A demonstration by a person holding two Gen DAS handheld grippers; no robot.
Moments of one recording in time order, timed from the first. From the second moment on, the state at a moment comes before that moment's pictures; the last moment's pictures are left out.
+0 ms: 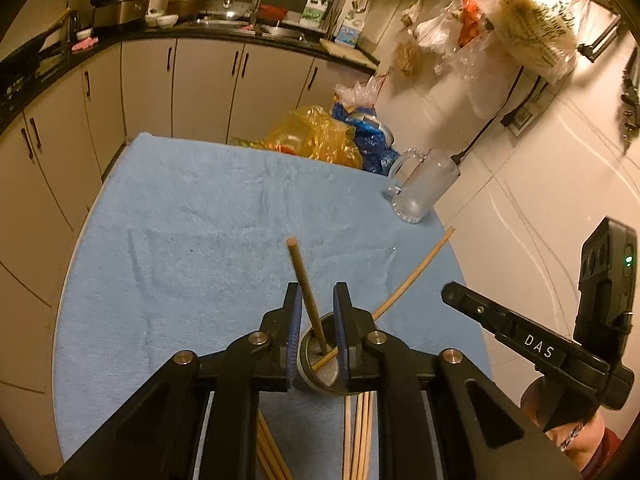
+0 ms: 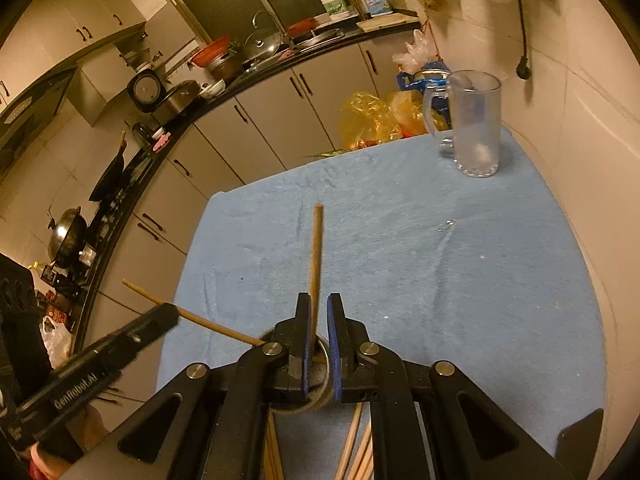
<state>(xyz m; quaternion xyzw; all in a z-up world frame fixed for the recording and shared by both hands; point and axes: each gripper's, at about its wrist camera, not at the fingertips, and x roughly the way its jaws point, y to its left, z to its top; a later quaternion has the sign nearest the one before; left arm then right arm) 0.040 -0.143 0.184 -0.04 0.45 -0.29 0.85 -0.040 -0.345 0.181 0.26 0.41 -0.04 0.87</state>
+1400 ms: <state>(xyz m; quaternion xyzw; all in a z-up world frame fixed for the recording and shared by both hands) -0.043 -0.002 0.078 -0.03 0.58 -0.27 0.77 -0.091 -0.288 0.027 0.26 0.60 -0.17 0.73</state>
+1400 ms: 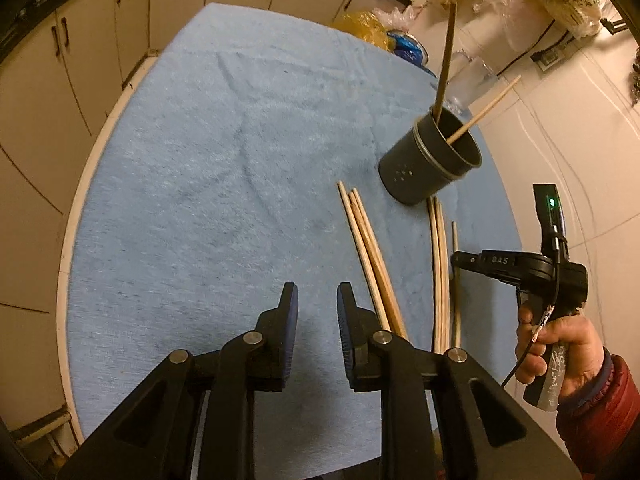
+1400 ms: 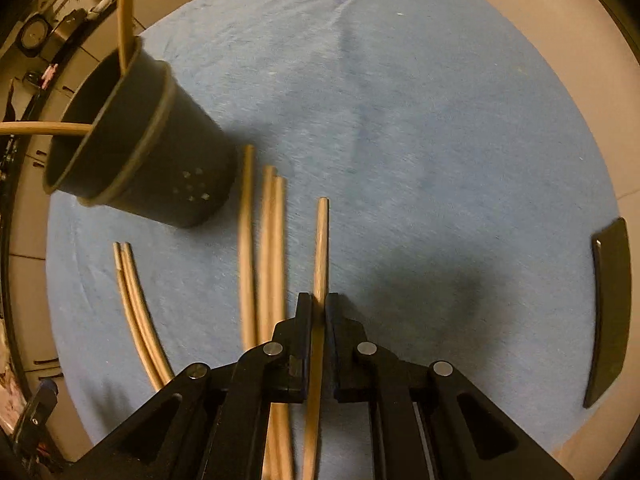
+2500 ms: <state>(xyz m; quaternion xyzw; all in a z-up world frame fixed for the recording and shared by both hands) -0.012 -0.130 0.013 0.06 0.62 -0.15 0.77 -0.130 -0.365 0.018 0.22 0.64 -0.05 0.74</state>
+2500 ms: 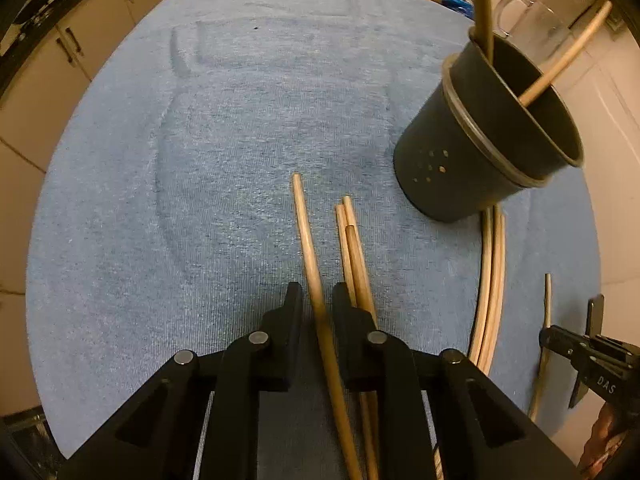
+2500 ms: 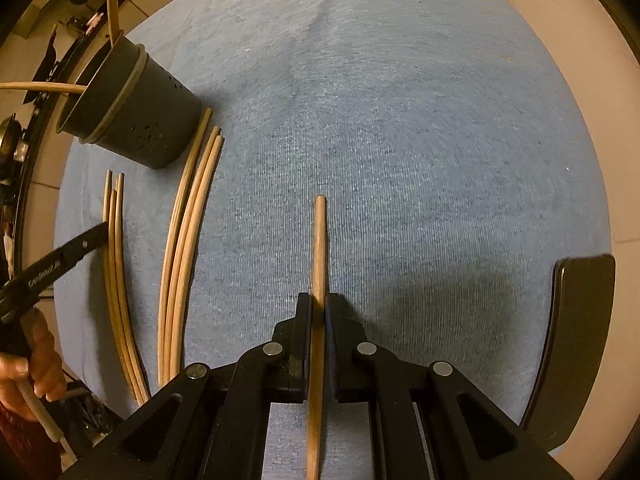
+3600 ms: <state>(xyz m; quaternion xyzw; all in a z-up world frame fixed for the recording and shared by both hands) -0.113 -0.121 0.137 -0.03 0.46 -0.18 0.87 -0.172 -0.392 0.129 0.24 0.42 0.03 0.88</state>
